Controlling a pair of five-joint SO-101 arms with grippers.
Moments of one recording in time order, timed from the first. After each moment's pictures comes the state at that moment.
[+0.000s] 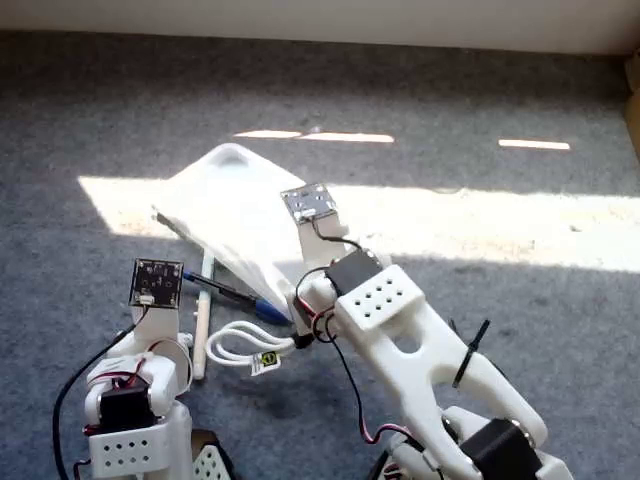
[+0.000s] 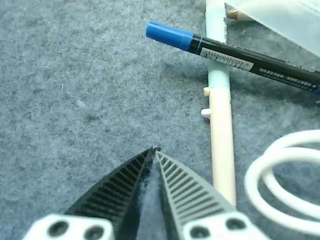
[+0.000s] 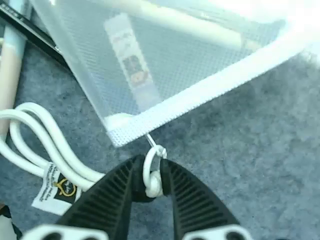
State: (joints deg) left arm -15.2 -104.1 96.0 76.0 -6.5; right arm -37.5 -22.2 38.4 66.6 -8.2
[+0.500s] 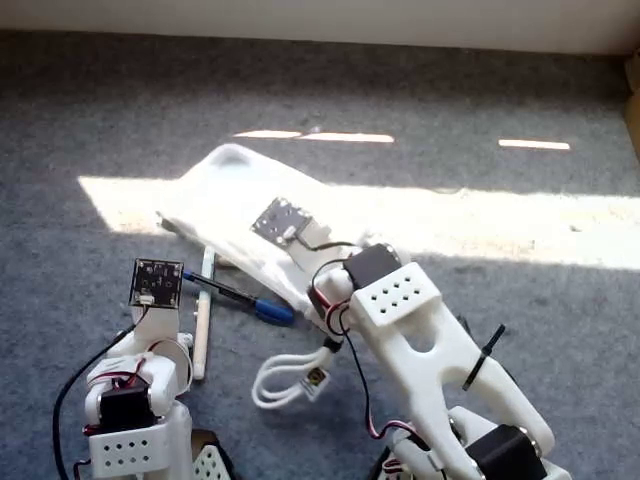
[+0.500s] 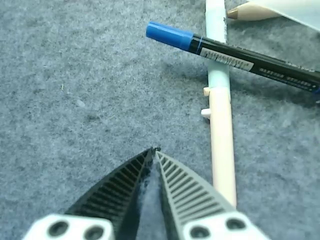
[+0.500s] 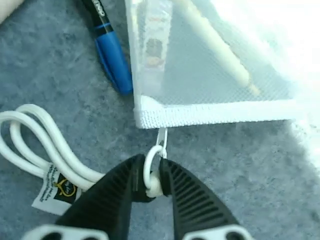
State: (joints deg) left arm -15.2 -104.1 96.0 76.0 -6.5; right arm -33.5 -24.0 38.4 70.0 27.9
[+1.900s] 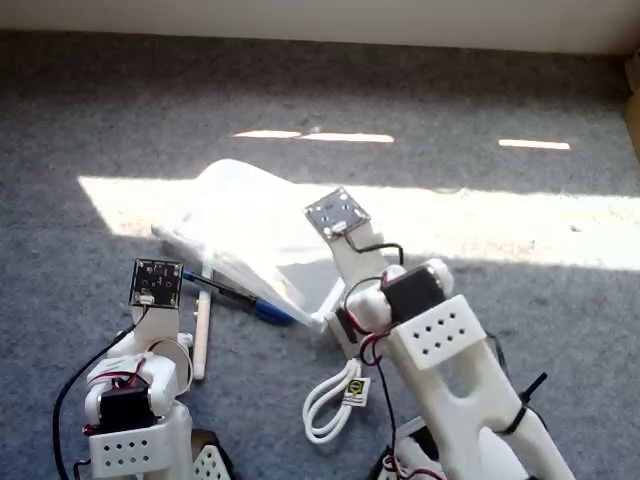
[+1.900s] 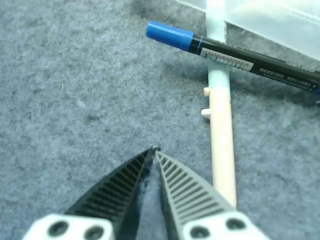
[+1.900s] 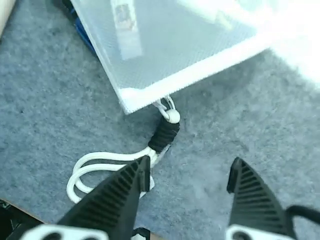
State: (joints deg) left arm -15.2 -104.1 96.0 76.0 -6.5; right arm -31.1 -40.8 41.3 82.8 7.1
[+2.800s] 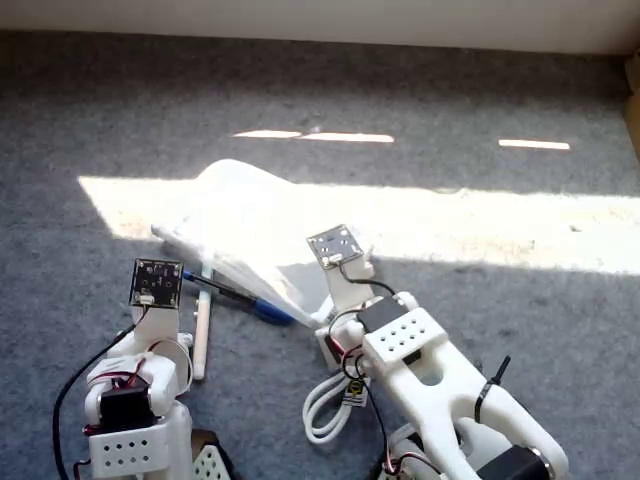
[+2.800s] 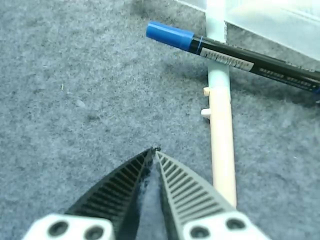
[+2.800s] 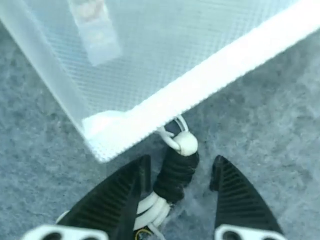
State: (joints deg) left arm -15.2 -104.1 96.0 76.0 -6.5; right arm -33.3 -30.7 63.7 51.1 -3.0
